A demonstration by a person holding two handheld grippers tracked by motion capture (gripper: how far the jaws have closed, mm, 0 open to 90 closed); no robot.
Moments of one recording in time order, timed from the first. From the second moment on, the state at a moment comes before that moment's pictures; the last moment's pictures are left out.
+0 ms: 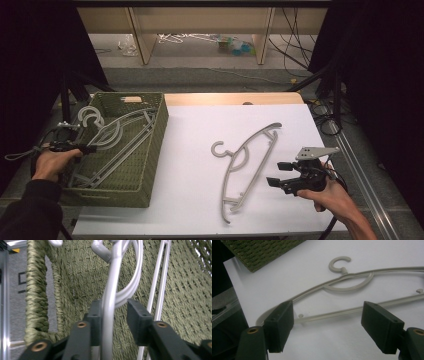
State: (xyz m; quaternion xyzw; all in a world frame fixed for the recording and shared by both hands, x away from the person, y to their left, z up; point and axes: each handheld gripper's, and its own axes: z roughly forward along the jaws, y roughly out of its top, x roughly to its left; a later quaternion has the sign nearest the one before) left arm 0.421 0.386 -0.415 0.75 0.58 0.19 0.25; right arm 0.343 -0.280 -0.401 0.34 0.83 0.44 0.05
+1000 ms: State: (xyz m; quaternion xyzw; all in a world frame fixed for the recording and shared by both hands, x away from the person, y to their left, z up) left arm 0.328 0.262 -0.371 0.75 0.46 0.23 0.42; right arm 0.340 -0.263 -0.409 0.38 0.81 0.44 0.09
